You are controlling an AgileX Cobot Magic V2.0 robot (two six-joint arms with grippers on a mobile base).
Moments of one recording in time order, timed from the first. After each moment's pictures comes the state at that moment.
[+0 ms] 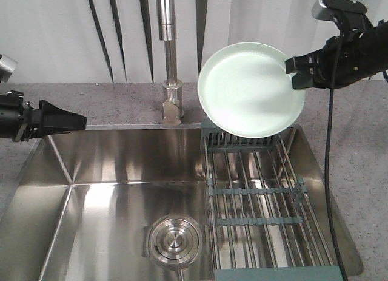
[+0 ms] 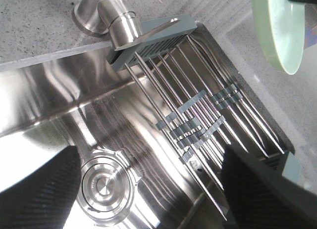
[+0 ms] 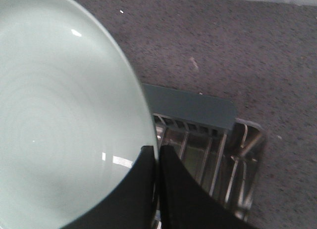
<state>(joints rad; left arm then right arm) 0.25 1.70 -1.17 -1.24 1.19 1.14 0.02 1.69 -1.55 0.45 0.88 -0.36</state>
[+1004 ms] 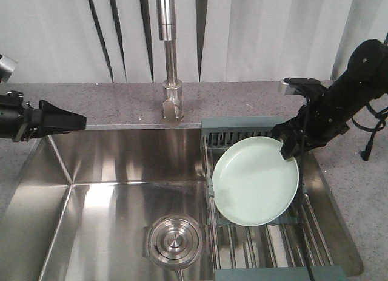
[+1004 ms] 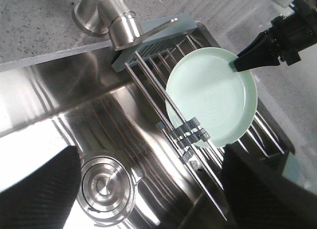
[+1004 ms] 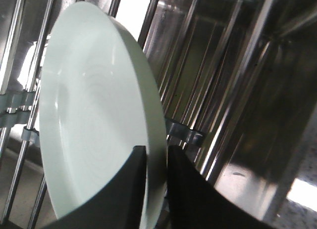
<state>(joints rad) 0.25 1.70 -1.17 -1.24 1.19 1.14 0.05 1.94 -1.55 0.35 1.12 -0.41</state>
